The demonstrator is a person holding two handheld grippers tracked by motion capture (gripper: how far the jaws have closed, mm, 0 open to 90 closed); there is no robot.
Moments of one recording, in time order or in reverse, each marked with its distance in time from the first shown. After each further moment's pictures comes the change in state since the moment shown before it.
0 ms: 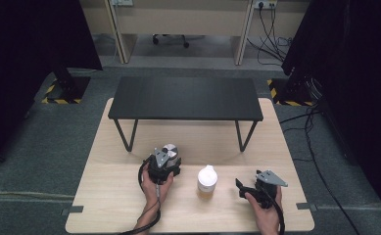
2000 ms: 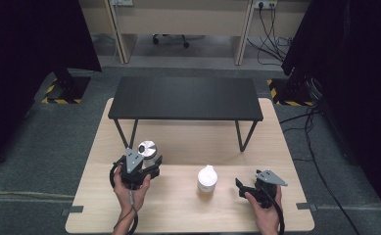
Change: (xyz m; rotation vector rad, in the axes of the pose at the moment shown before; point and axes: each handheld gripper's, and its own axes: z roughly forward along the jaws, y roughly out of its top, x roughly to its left) left arm 0.029 0.033 -0.102 -0.111 0.017 -0.002; right arm 0.000 0.001 0.001 0.005 -0.003 0.003
